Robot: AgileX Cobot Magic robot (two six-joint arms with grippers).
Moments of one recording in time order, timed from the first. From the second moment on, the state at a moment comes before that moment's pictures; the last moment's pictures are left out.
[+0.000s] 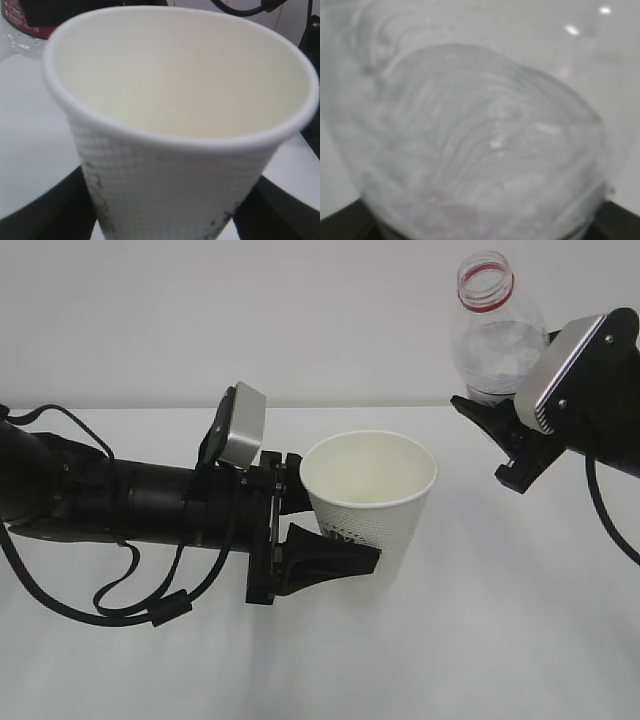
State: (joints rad) left arm -0.48 2.00 -0.92 1.26 -1.14 -0.62; right arm 0.12 1.55 -0.61 -0.60 -0.78 -0.33
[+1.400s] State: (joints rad) left arm -0.51 2.00 -0.92 1.26 -1.15 -0.58; right arm 0.12 1.56 -0.61 -0.60 -0.80 -0.68
